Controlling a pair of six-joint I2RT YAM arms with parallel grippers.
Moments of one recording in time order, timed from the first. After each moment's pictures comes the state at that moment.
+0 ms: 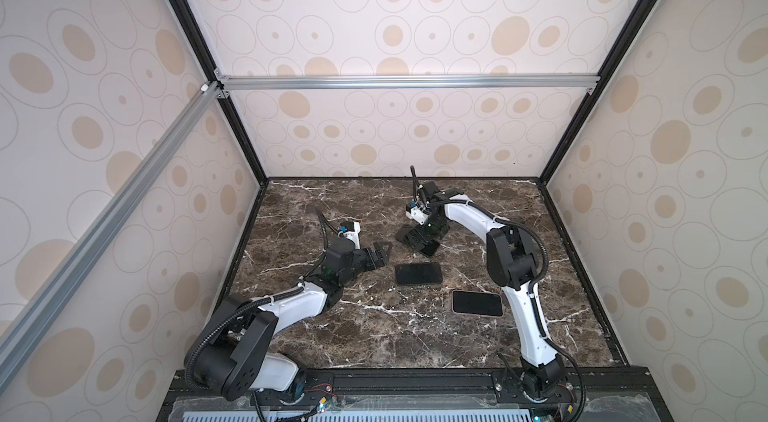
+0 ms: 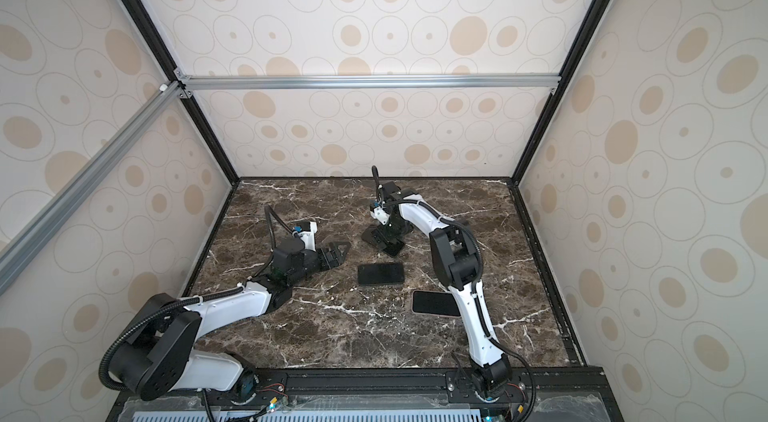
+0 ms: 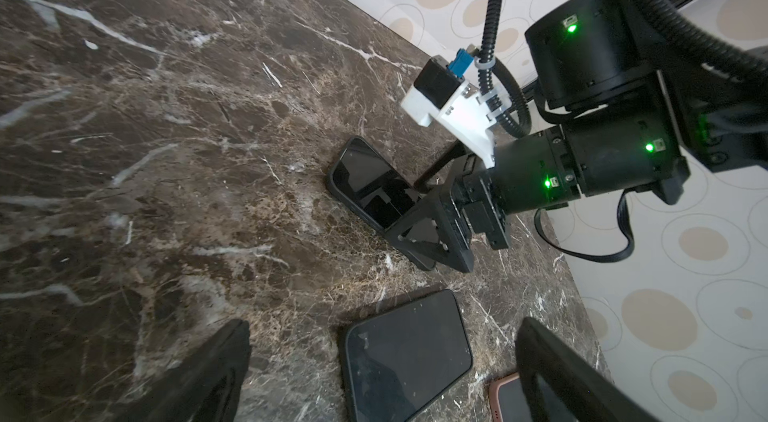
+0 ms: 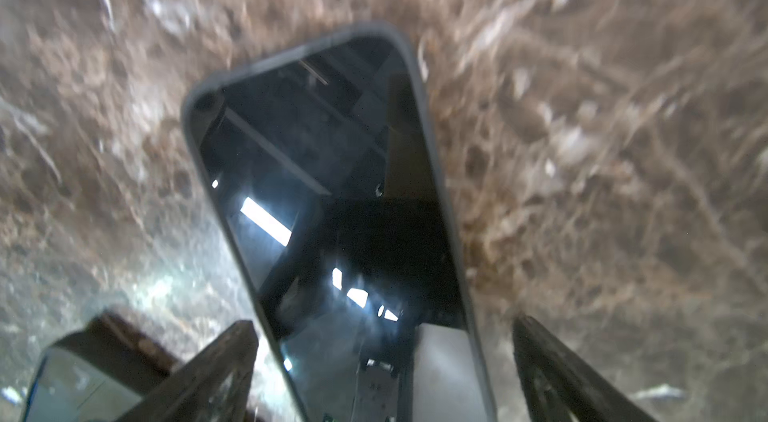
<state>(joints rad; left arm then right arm) -0.50 1.40 0.54 0.45 0.12 -0.75 0.47 2.34 1.96 -1.00 -0.16 -0.19</state>
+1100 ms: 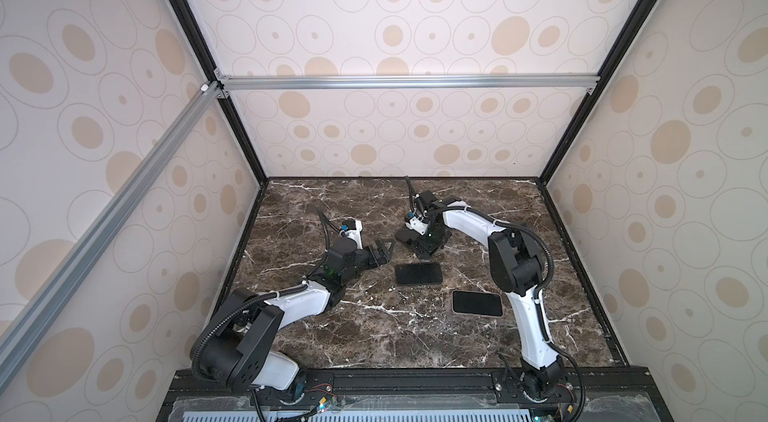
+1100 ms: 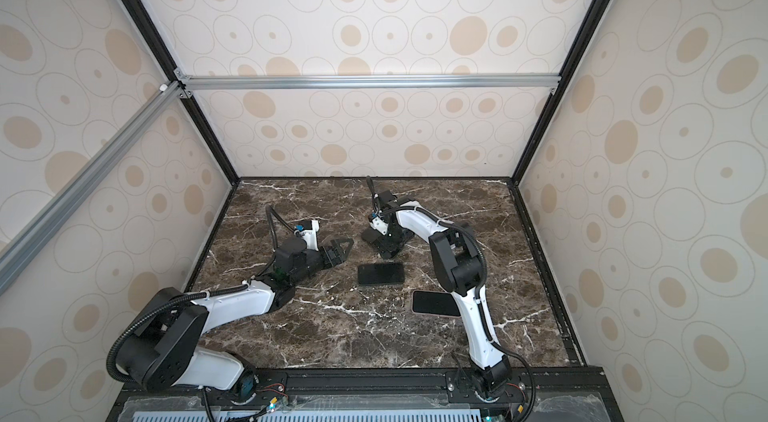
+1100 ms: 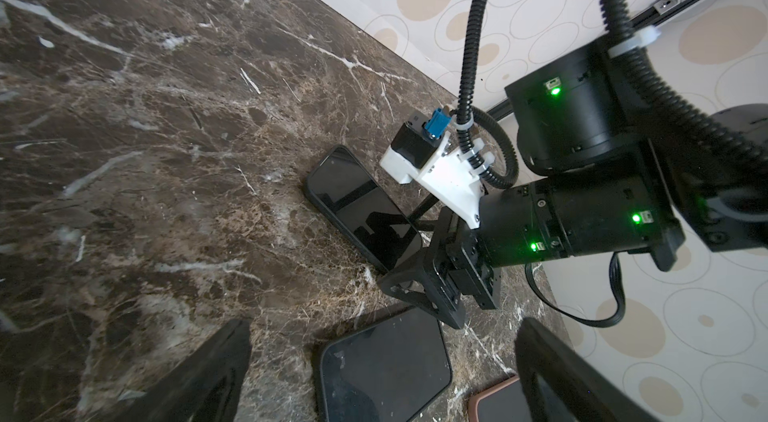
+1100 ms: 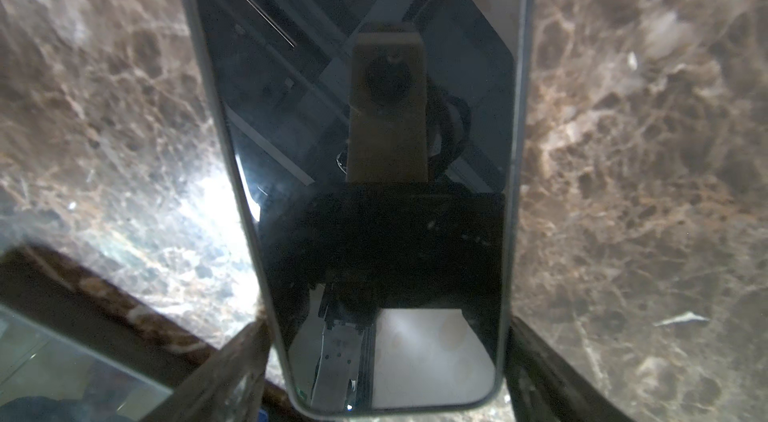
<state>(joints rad) -0.51 1.44 0.54 0.54 0.12 -0.80 0.52 2.27 1.83 -0.97 -0.04 -0.25</state>
